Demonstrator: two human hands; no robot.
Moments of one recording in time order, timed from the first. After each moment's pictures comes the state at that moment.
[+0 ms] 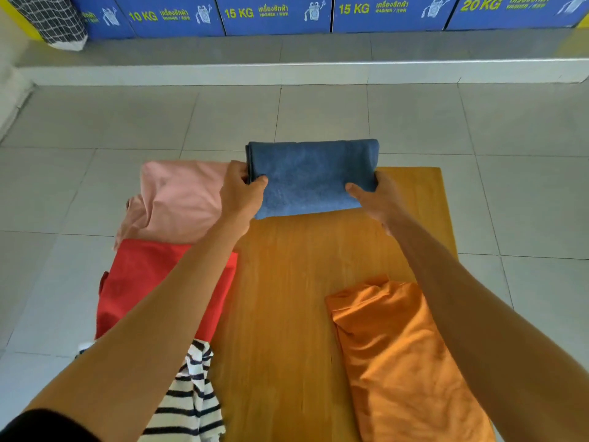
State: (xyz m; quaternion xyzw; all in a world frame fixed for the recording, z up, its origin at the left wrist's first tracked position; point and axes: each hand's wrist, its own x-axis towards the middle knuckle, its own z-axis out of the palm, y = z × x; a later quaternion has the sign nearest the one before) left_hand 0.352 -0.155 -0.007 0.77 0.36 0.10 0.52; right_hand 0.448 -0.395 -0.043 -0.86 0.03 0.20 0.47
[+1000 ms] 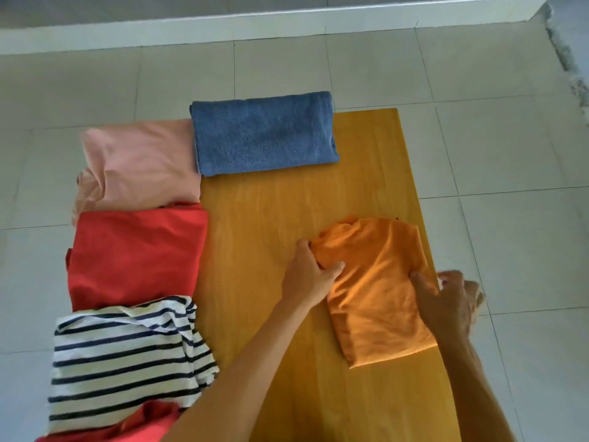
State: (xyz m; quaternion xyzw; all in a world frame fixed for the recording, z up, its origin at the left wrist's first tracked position) left_hand 0.198 -0.346 -0.039 0.81 0.28 -0.24 0.45; right_hand 0.195 -0.579 -0.055 -0.92 0.29 0.13 0.22
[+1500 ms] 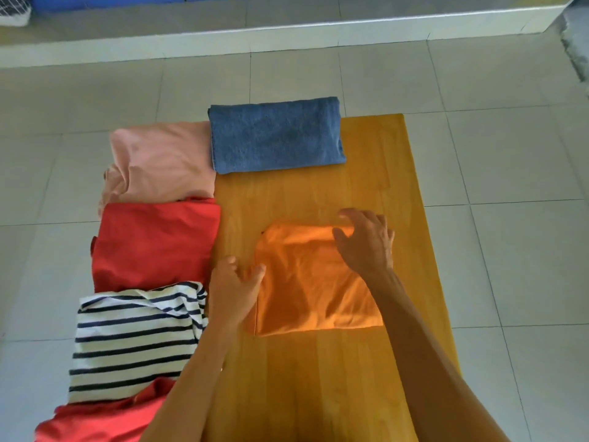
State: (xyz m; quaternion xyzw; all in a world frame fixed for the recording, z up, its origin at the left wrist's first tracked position) left_hand 0.123 -0.251 -0.035 0.82 0.41 -0.10 0.38; right_hand 0.249 -0.457 -0.026 -0.95 -0.02 0.12 0.28
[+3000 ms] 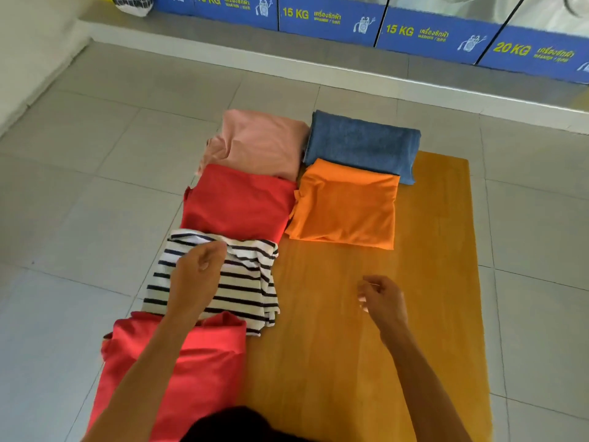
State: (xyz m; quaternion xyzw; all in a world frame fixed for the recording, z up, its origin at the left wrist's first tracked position) left_hand -0.021 -0.128 0.020 0.78 0.42 0.08 0.46; right_hand 0.121 -0.425 -0.048 -0.82 0.14 0.25 0.49
